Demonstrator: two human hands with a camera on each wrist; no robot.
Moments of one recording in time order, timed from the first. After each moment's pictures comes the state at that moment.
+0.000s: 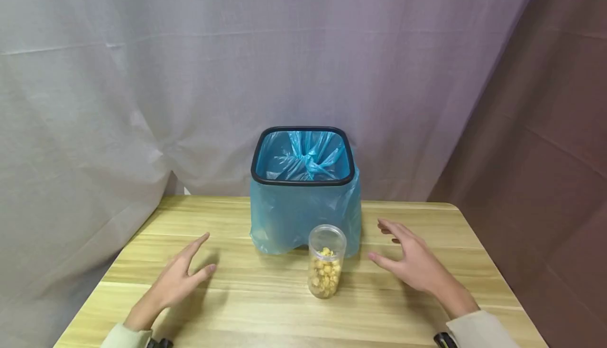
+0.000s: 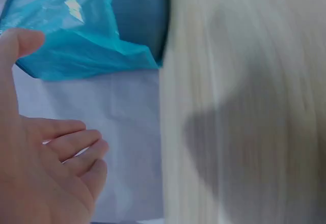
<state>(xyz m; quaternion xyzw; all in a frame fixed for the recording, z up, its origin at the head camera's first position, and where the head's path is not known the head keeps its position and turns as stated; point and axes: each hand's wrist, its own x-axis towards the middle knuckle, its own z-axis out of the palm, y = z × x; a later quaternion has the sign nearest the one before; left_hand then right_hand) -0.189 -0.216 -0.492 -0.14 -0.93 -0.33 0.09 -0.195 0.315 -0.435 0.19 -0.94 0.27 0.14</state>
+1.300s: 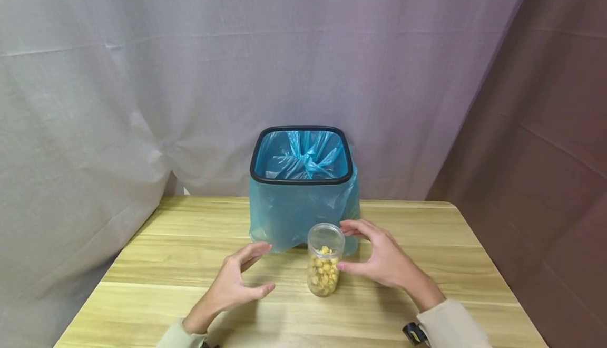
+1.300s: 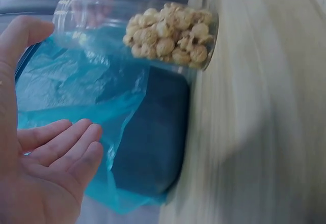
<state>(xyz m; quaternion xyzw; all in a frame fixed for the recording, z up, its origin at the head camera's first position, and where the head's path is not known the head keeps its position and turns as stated) -0.182 -0.098 -0.485 -0.27 -0.79 -0.55 0.06 -0.197 0.264 -0.422 0.30 -0.87 0.37 0.11</state>
